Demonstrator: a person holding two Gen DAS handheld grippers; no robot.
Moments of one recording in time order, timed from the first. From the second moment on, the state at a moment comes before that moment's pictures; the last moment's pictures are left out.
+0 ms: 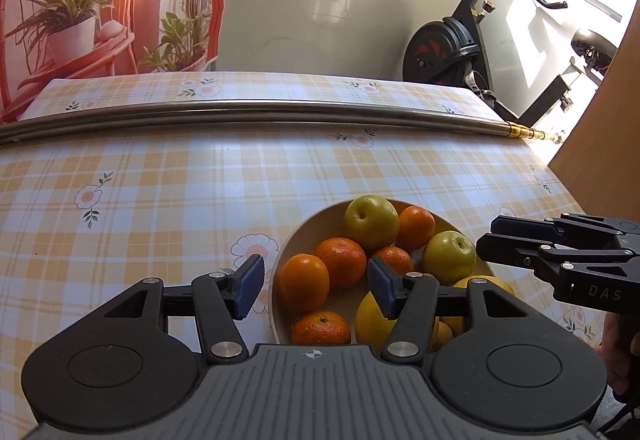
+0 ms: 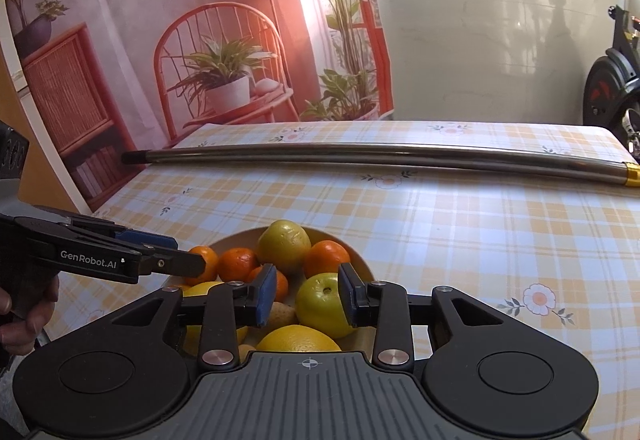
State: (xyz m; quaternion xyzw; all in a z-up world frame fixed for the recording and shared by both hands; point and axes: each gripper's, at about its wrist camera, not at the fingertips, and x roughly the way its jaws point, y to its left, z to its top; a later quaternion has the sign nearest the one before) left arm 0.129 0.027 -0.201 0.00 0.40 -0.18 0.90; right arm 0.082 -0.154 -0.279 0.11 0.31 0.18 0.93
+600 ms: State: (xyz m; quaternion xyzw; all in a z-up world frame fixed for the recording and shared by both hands) left arm 0.086 0.028 -0.160 0.02 0.34 -0.16 0.92; right arm 0.058 -0.146 -0.249 0.08 0.31 0.14 0.94
